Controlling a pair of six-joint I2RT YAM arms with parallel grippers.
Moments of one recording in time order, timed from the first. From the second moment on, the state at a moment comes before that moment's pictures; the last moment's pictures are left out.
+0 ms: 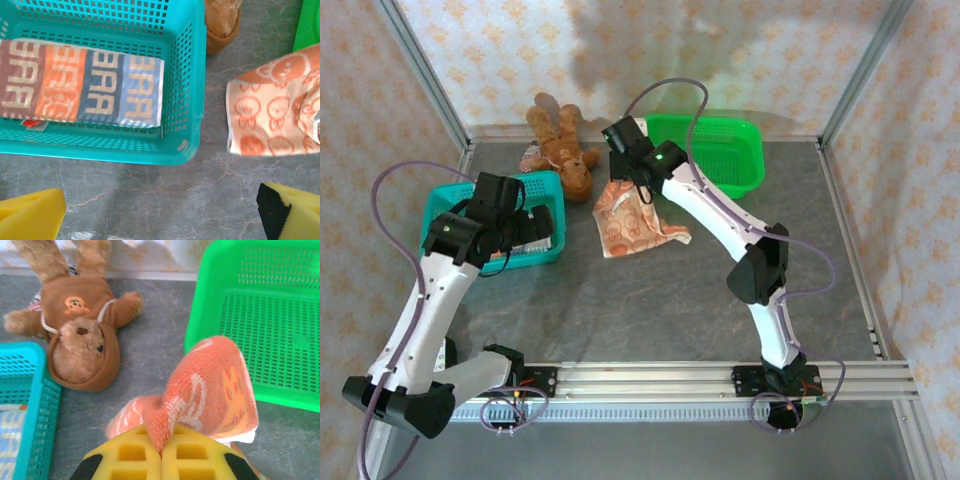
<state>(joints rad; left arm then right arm) -0.22 1.08 1.33 -1.20 -0.21 -0.53 0.76 2.10 2.26 -0.94 0.34 0.50</state>
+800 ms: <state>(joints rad) -0.22 1.06 1.38 -1.19 -0.24 -0.53 0.95 1.44 2.04 -1.11 0.35 0.46</state>
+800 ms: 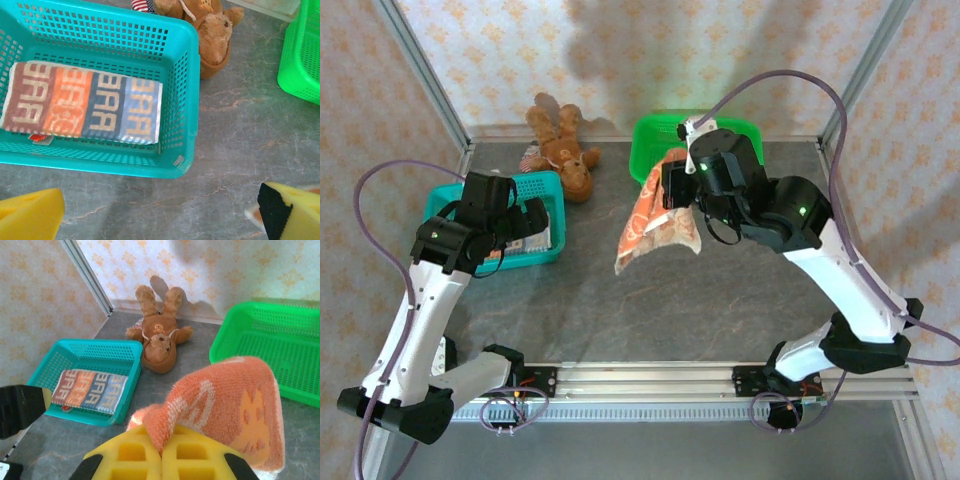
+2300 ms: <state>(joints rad) -0.94 1.41 0.87 -0.77 -0.22 -1.15 0.64 1.41 1.09 -0.78 0.16 0.50</state>
